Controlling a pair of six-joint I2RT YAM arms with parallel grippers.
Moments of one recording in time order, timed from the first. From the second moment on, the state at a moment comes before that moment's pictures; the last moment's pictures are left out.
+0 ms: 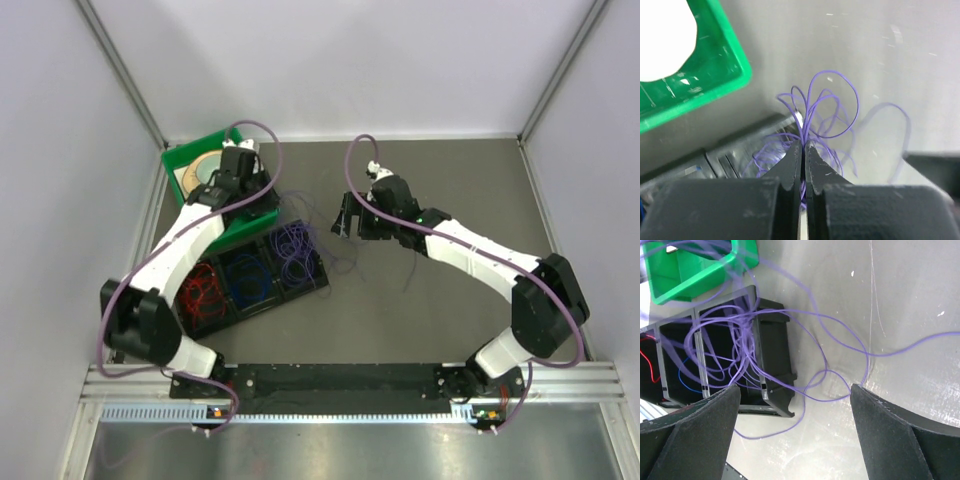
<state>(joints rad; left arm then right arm) -0.32 1.52 1.31 -0.53 0.06 -0.57 0.66 1.53 1.11 -0.22 -0.07 0.60</state>
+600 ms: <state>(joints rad) -0.34 1.45 1.00 -0.54 0.14 -0.51 0.66 1.53 1.10 -0.21 -0.08 0.62</state>
